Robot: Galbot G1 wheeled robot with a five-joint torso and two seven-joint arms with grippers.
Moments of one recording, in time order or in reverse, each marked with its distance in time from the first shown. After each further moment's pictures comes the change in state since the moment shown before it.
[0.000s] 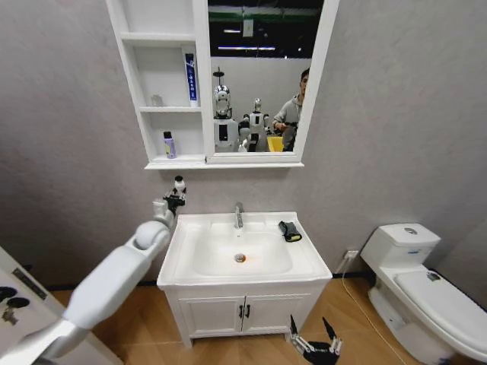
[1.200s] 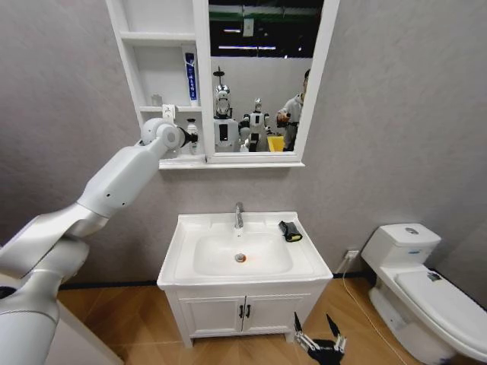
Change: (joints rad) left arm -0.814 -0.358 0.398 0.722 -0.389 0.345 -0.171; right arm 0.000 -0.044 0.029 -0.014 0.062 0.062 -0.002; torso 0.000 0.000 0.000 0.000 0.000
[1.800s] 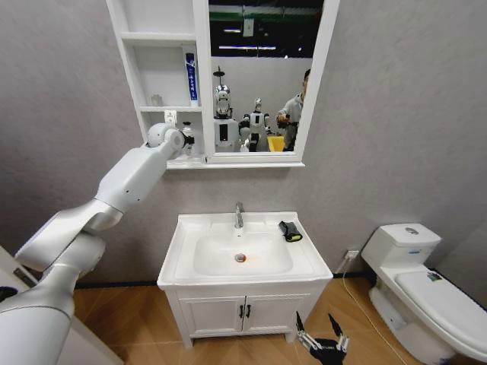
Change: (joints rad) left arm 0.028 -0.064 -0.035 0.127 0.149 -0.038 0.065; right arm 0.002 0.001 0.018 0.009 0.008 -0.006 -0.002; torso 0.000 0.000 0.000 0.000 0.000
